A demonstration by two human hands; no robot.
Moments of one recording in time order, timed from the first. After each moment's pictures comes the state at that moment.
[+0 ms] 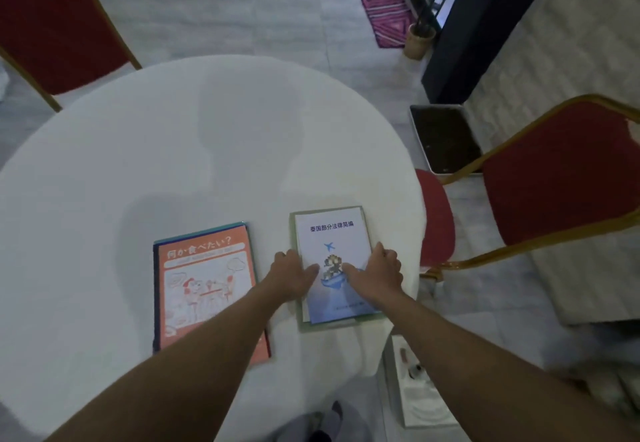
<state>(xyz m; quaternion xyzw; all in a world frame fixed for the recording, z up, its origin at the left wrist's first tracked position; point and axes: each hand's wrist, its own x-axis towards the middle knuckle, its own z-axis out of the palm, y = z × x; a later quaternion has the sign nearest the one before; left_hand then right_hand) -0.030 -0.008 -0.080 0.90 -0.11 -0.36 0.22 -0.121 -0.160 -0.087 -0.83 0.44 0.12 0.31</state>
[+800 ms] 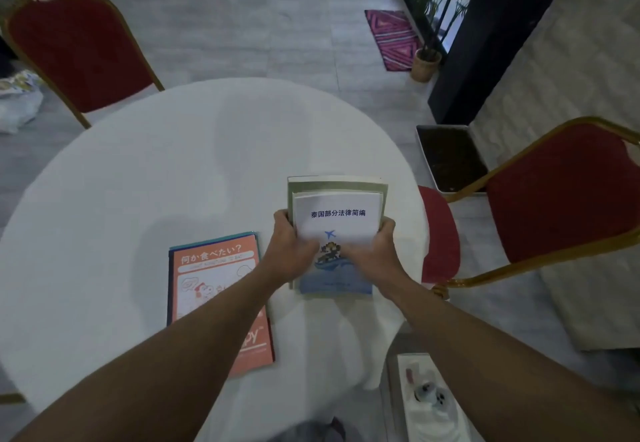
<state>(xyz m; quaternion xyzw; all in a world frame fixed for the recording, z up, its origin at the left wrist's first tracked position) -0.010 -0.009 -0.020 0.82 -0.11 -0.23 0.52 -0.099 -0.168 -0.039 -0.71 0.33 -0.08 0.62</state>
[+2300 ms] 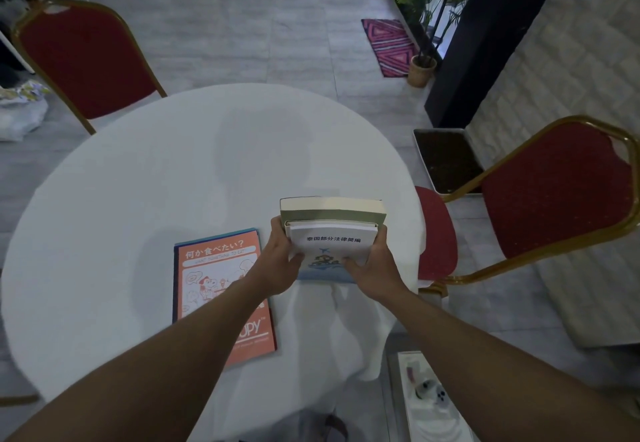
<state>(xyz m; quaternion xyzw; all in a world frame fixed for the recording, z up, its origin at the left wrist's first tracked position) -0.025 0.025 -0.033 0.83 -0.29 -0.17 0.44 -0.129 -0.160 -0.057 -0.80 0.23 -0.12 0.54</state>
